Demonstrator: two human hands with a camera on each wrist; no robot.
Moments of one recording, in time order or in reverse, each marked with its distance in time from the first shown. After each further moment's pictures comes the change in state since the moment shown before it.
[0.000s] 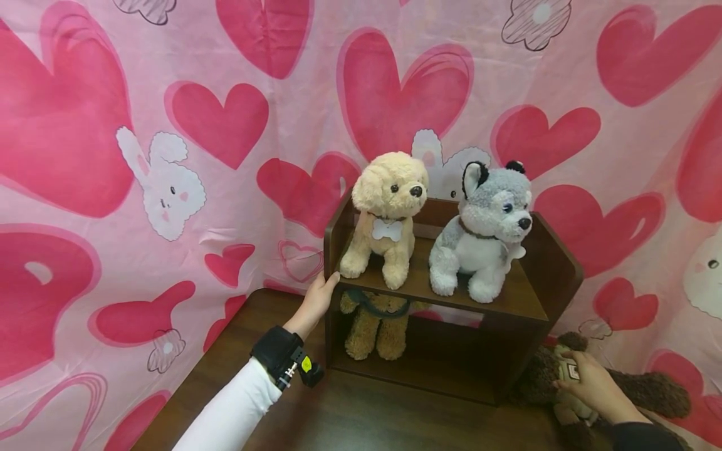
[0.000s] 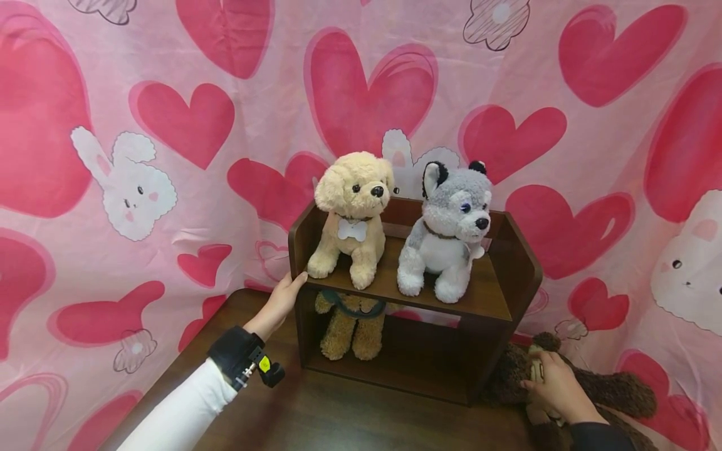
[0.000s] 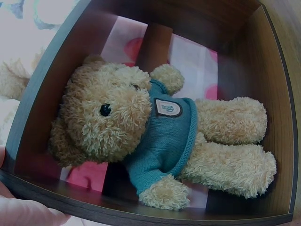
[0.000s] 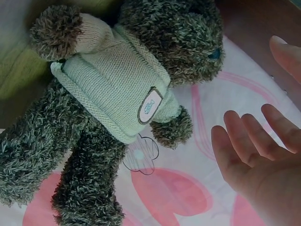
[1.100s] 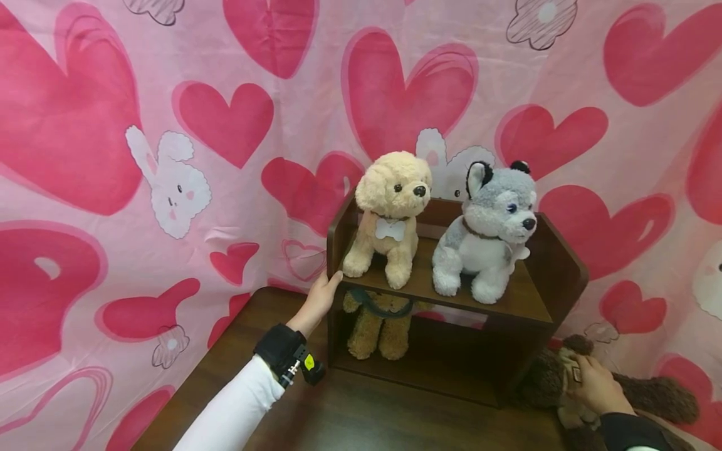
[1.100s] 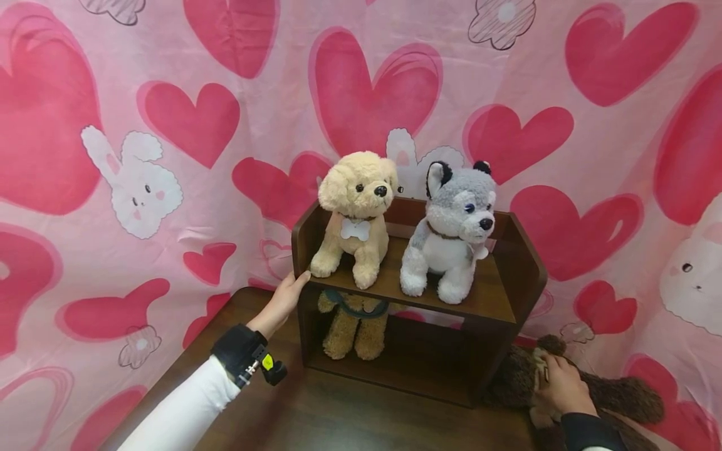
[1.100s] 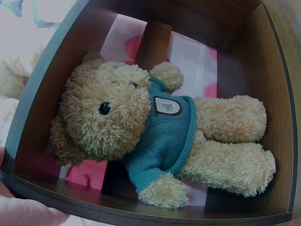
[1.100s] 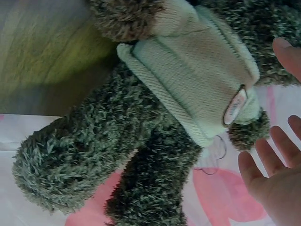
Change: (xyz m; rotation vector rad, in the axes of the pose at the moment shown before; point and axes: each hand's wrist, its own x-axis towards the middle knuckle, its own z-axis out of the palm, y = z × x) left_hand -0.002 0.002 0.001 -0.013 0.003 0.019; right_hand 0.016 0.050 0.029 -0.123 -0.005 0.046
